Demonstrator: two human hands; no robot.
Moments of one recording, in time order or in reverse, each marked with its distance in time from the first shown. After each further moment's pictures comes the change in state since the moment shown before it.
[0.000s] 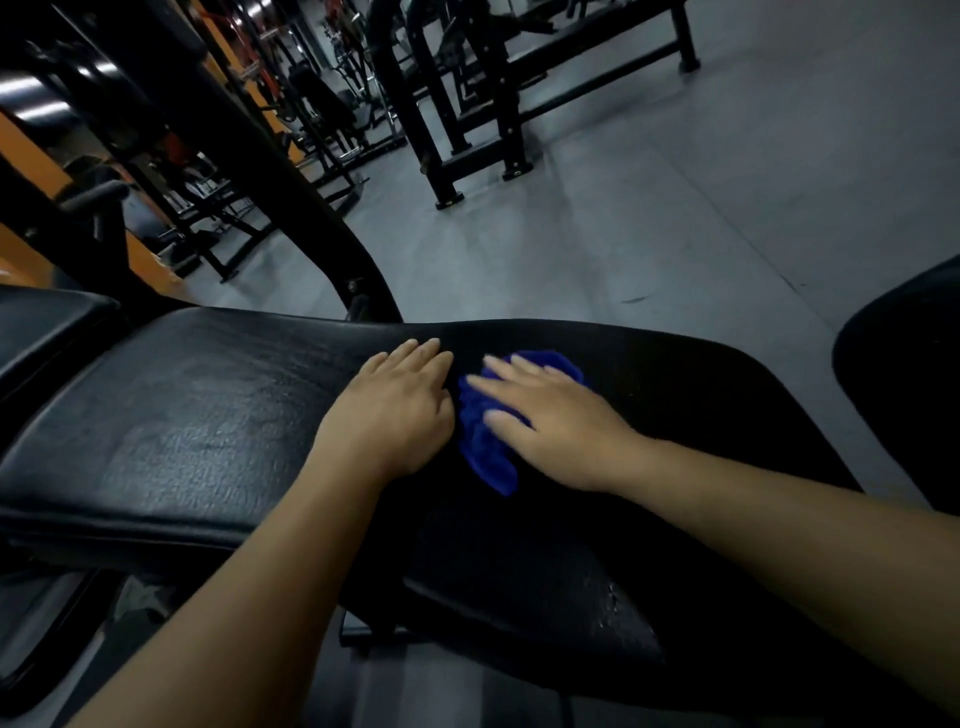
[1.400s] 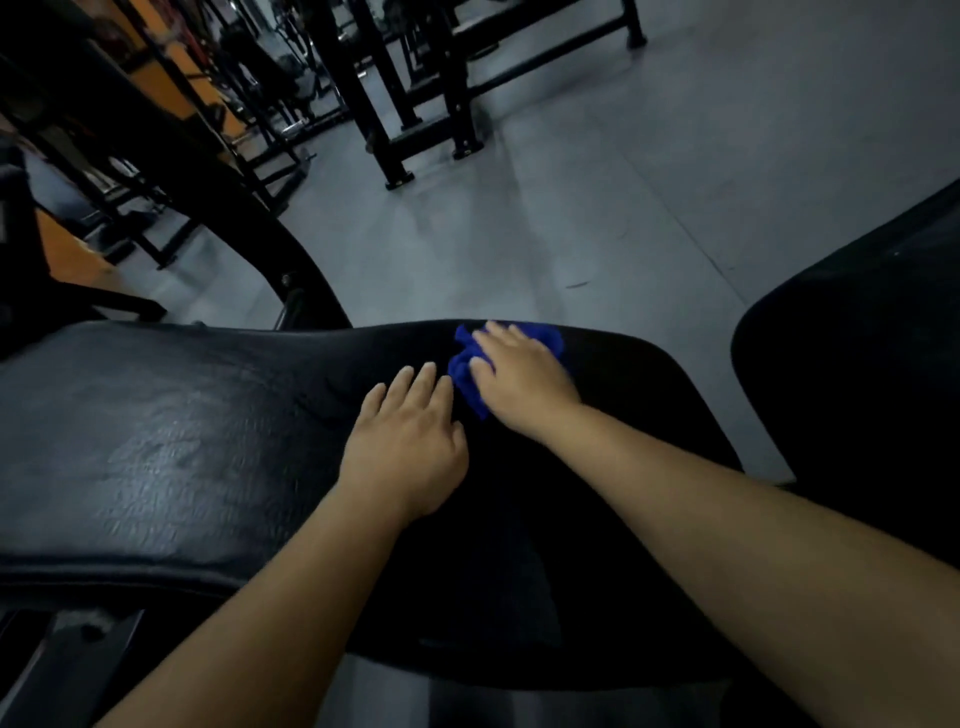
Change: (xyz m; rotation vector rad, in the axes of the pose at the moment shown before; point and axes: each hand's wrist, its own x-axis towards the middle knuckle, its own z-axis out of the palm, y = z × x) left_hand 0.003 0.090 0.015 -0.021 -0.072 -0.055; right_hand 0.021 0.058 -0.012 -0.011 0.164 0.246
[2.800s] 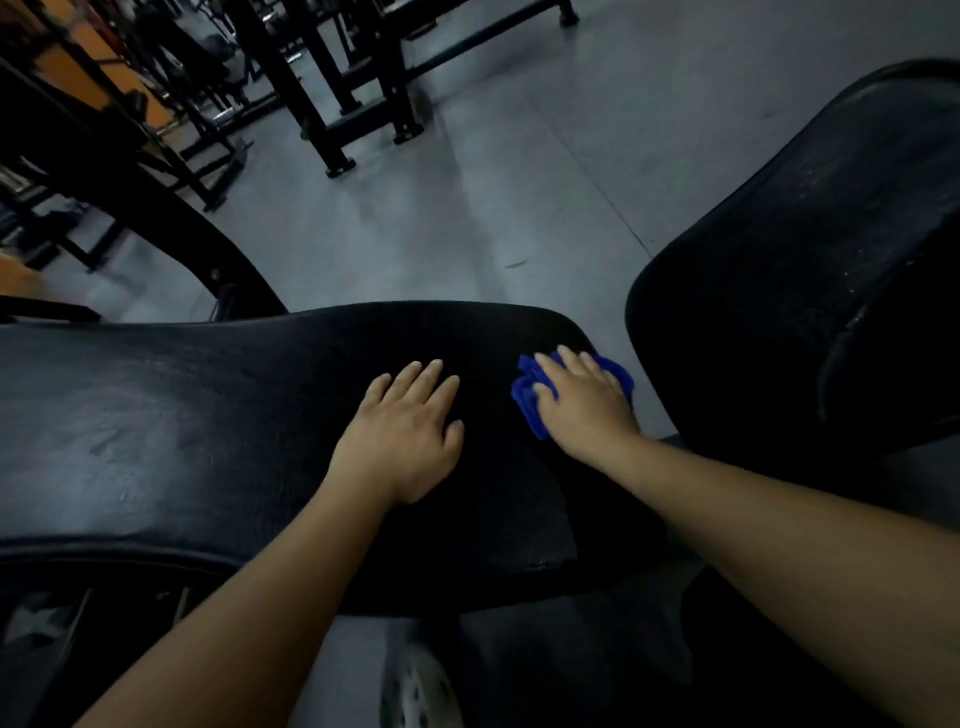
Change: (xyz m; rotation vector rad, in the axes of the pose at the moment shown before) left_hand -0.013 0.069 0.009 0.038 -0.058 0.239; right_hand -0.123 0.113 -0.038 -0.097 -0.020 0.337
